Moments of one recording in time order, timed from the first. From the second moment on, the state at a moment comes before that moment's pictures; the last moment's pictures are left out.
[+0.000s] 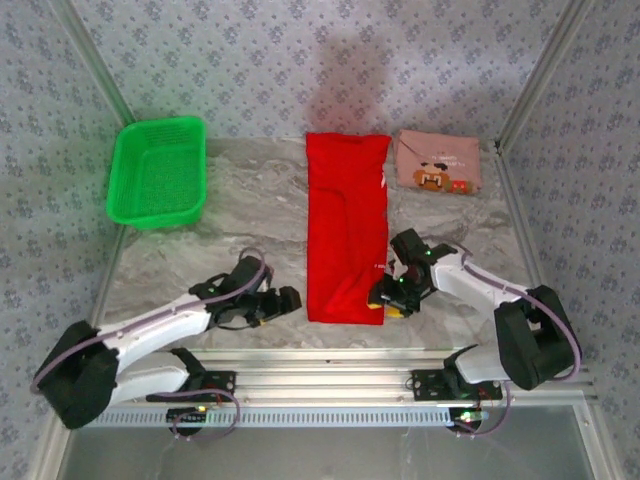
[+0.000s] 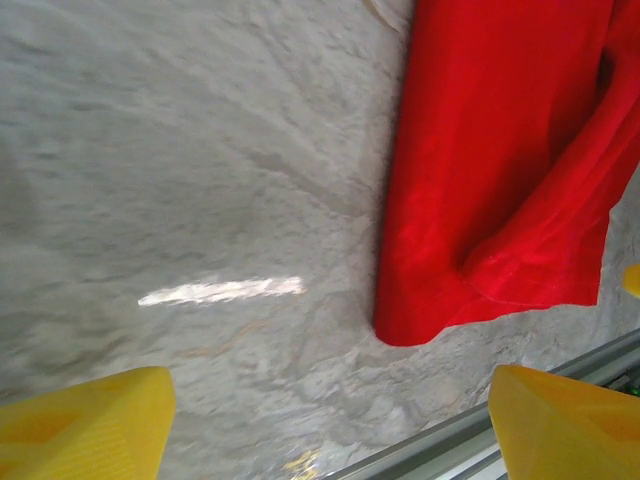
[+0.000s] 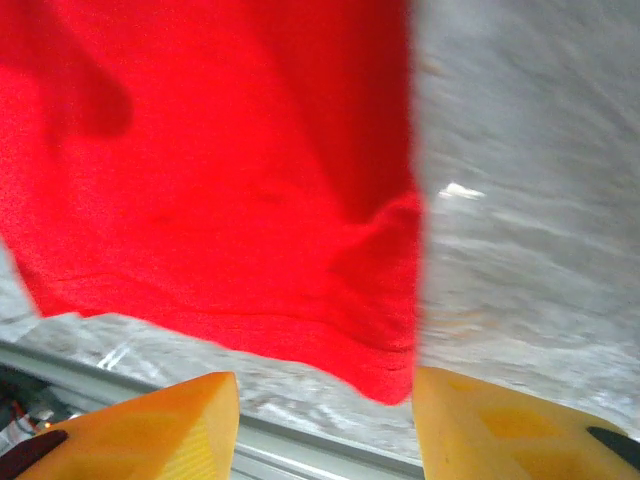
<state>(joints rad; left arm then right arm) -0.78 1.16 0.51 -0.32 0.26 -1.03 0.44 1.36 0.69 -0.76 -0.44 0.68</state>
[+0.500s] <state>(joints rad) -0.82 1.39 0.60 -0.19 0.29 -1.07 0.41 1.34 0.62 -0.67 -0.47 0.69</state>
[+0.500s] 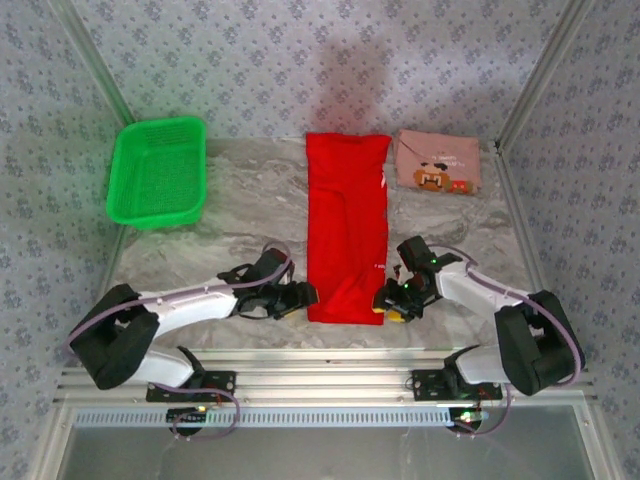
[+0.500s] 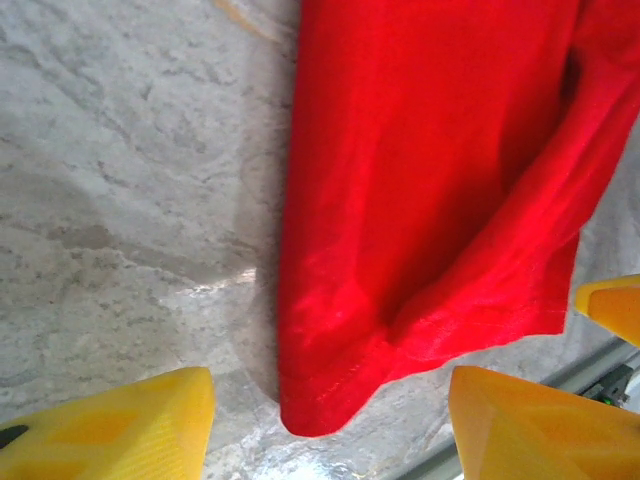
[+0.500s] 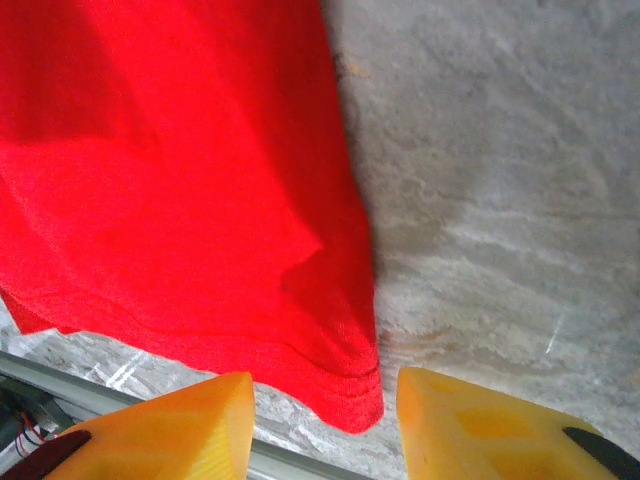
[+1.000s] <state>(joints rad) -0.85 1.52 0.68 -0.24 0.26 -1.09 0.41 1.43 0.70 -0.67 -0.44 0.70</state>
